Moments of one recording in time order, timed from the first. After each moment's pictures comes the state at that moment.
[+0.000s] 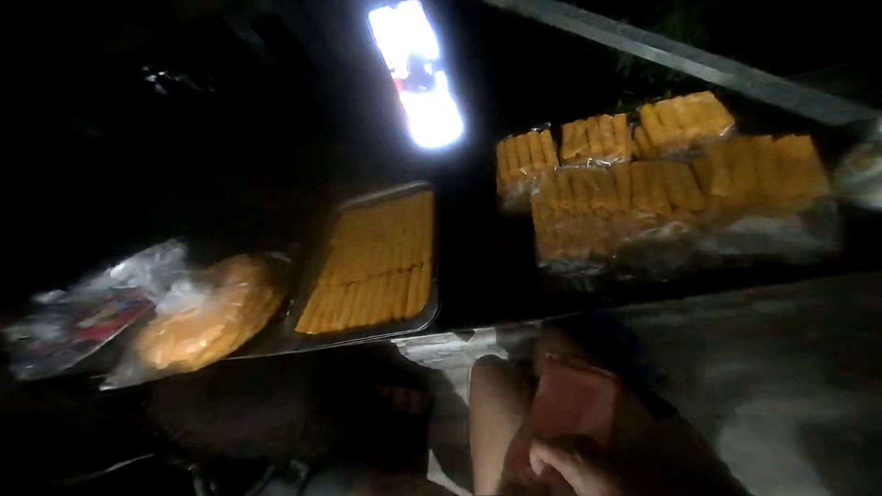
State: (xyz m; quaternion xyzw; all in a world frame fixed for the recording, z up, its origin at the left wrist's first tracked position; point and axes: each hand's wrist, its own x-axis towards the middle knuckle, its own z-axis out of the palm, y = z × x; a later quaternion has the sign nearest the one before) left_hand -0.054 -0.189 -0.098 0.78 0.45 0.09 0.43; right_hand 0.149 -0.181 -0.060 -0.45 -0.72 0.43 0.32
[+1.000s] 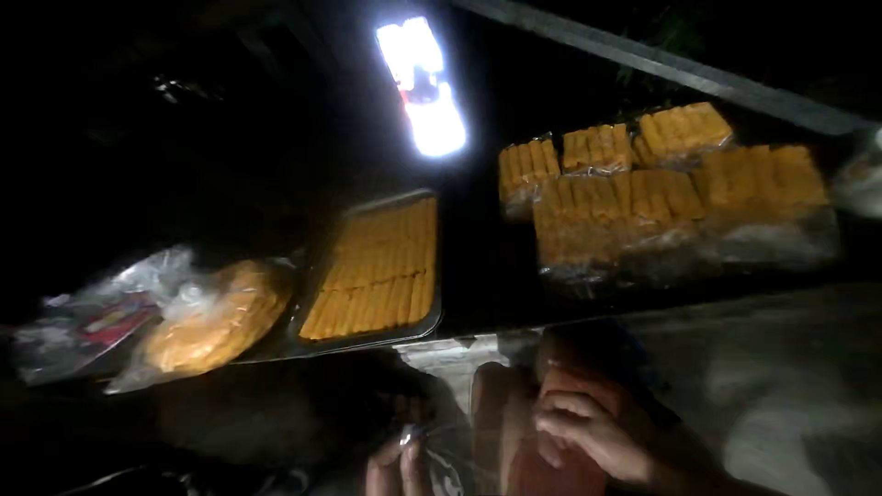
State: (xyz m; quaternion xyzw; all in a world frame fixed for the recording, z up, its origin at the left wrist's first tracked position) left_hand -0.076 -0.126 0.019 0.66 0.52 0.53 0.15; right_hand 0.171 -0.141 -0.029 -0.41 -0.42 0.68 0.44
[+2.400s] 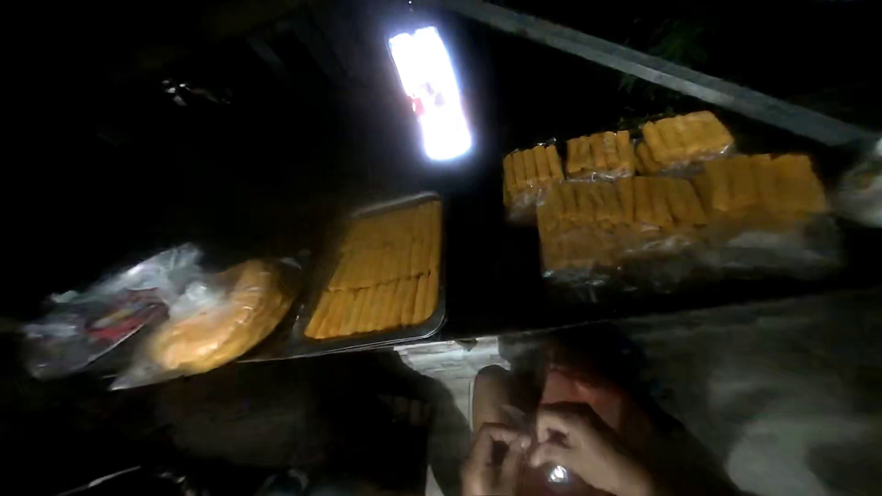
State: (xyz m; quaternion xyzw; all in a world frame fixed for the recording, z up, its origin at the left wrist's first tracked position) left_hand -0.019 -0.144 -0.019 0.63 0.52 0.42 0.41; right_hand 0.160 -0.141 -0.035 -0.48 -0.67 0.42 0.39
